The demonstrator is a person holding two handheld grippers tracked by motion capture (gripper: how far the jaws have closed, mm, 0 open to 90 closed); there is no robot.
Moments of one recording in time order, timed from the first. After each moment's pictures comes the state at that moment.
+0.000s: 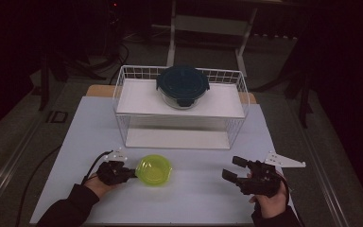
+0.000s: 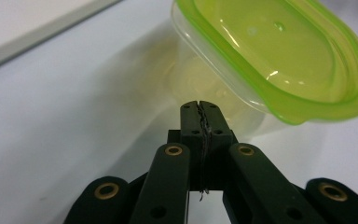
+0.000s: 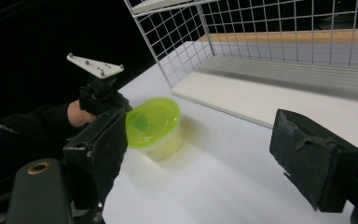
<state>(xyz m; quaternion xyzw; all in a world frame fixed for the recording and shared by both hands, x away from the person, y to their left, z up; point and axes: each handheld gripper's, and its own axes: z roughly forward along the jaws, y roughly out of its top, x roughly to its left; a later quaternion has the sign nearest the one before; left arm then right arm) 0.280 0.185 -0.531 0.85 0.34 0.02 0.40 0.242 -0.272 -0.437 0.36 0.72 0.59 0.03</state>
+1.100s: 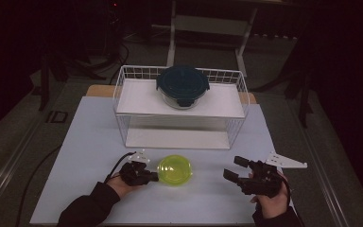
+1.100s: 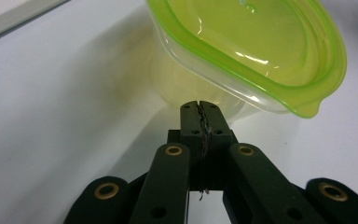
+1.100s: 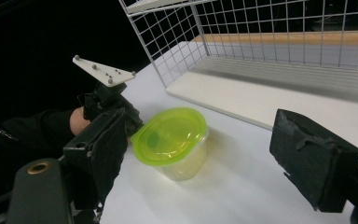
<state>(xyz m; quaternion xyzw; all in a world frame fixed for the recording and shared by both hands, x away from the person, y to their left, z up) 0.289 0.122 -0.535 0.86 0.30 -0.02 0.41 0.242 -0.275 -0.438 0.37 0.72 0.59 0.04</state>
